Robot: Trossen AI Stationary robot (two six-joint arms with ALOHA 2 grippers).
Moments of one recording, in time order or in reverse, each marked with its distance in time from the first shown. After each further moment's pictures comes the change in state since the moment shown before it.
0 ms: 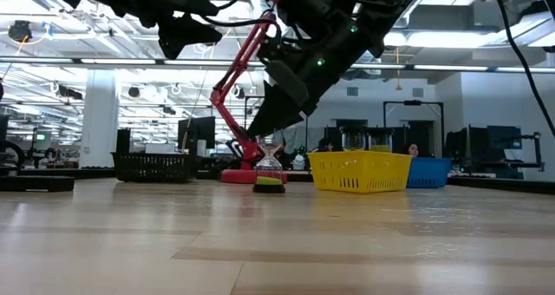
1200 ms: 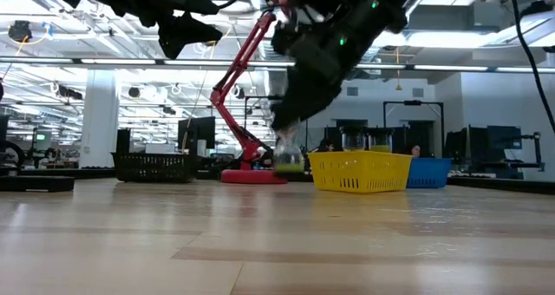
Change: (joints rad) left arm 0.000 0.000 -0.001 0.005 0.000 0.000; right arm 0.066 -0.088 -0.002 -0.205 0.000 0.071
